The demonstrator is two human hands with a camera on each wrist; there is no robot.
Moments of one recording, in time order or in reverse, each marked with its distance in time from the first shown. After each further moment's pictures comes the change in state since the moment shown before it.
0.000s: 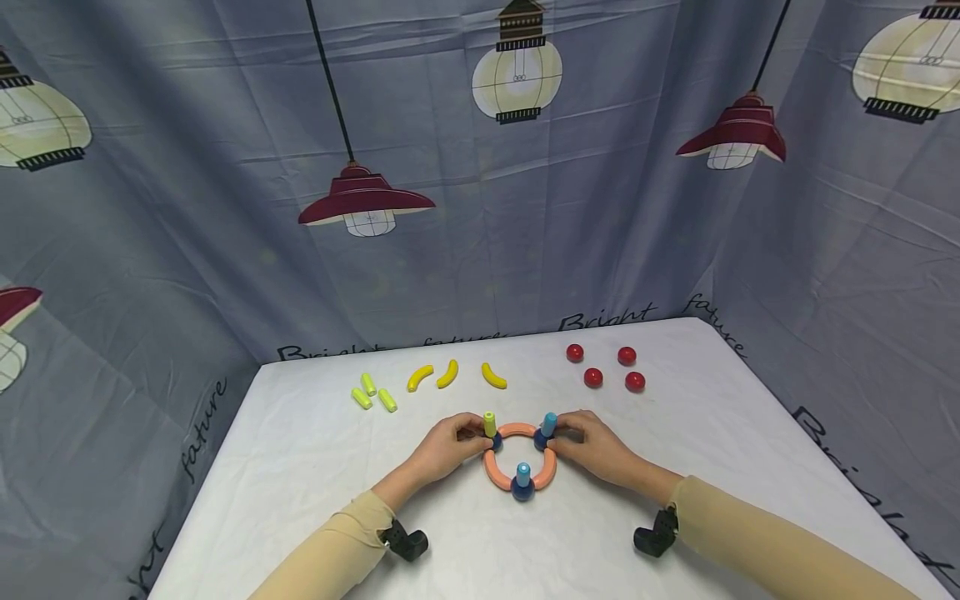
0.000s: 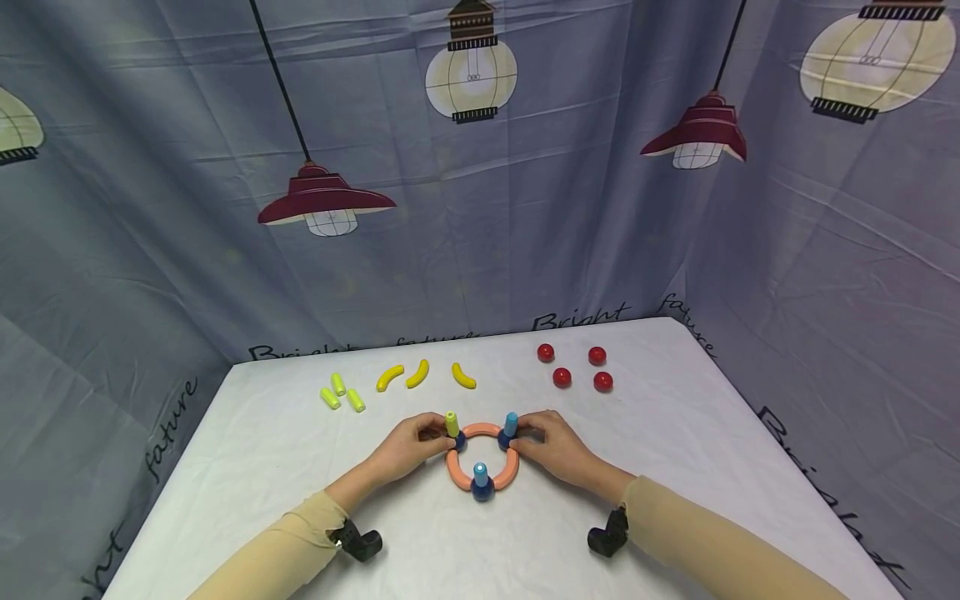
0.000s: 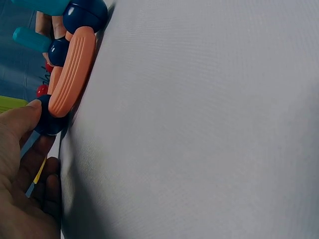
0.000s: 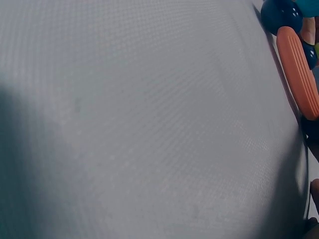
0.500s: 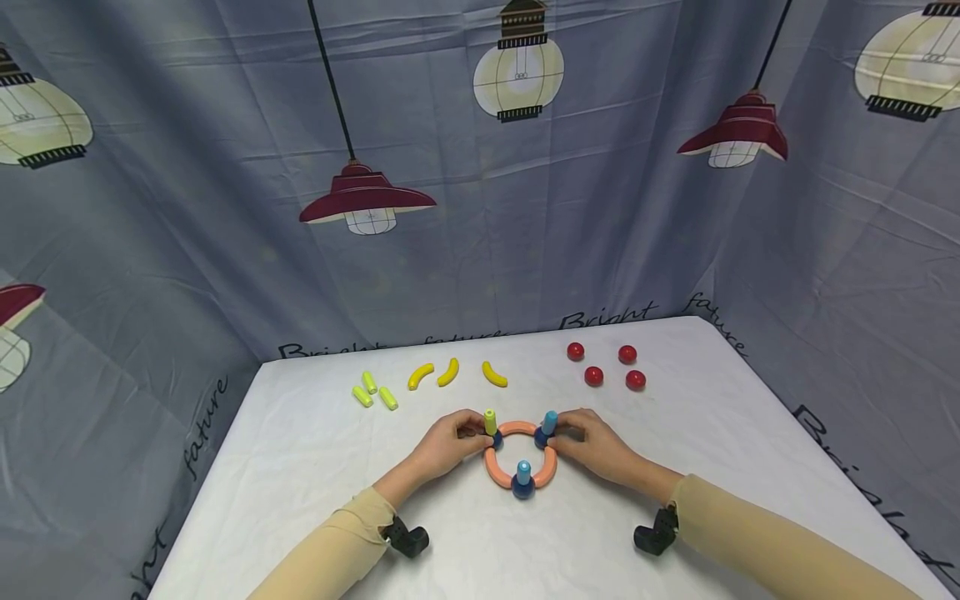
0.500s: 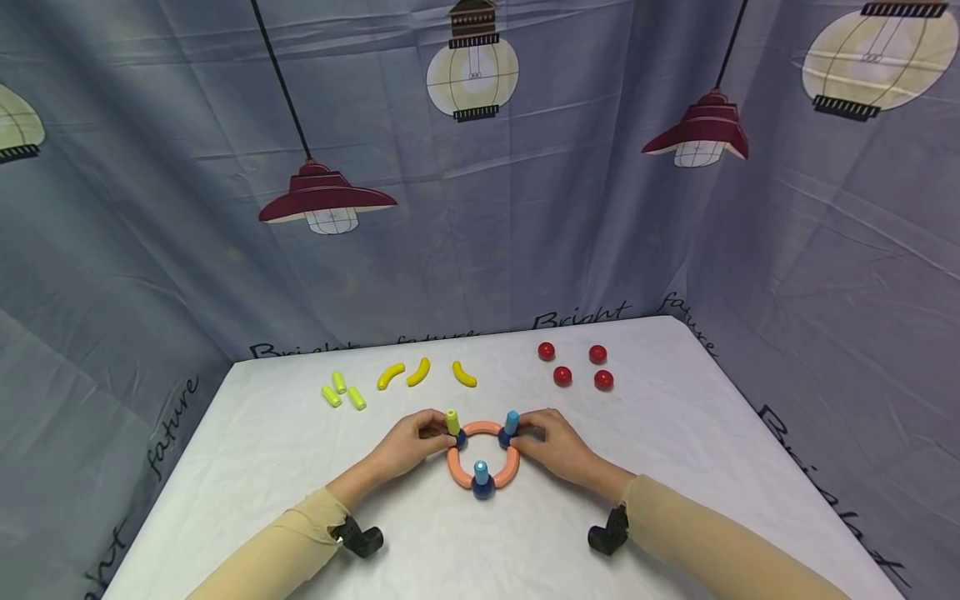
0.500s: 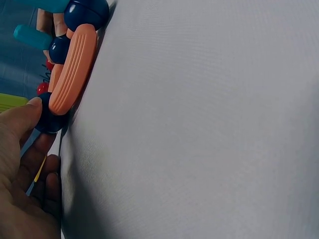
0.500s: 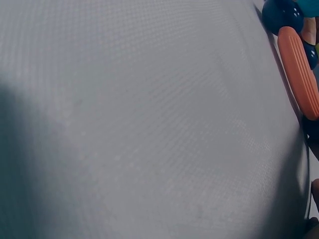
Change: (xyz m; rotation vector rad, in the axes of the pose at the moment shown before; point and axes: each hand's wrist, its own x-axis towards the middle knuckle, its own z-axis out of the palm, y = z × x) left_hand 0.002 -0.003 0.000 -0.009 0.005 -0.021; right_hand -0.001 0.001 0.000 0.008 0.001 0.003
